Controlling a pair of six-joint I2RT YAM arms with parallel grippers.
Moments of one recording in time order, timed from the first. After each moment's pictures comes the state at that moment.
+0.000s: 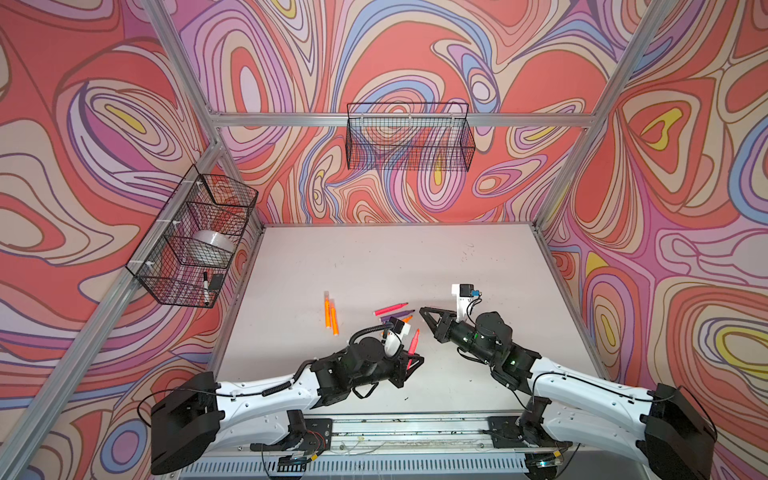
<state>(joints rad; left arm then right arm) -1.10 1.11 0.43 0.28 0.10 -0.68 0.82 1.03 0.44 0.42 0.00 0.81</state>
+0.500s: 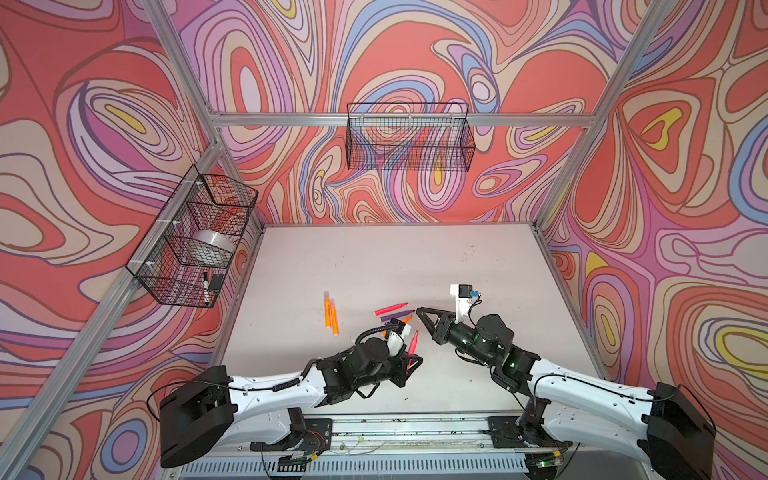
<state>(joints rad) -1.10 1.17 0.43 0.28 0.06 -0.70 0.86 1.02 0.43 0.49 0.00 0.83</state>
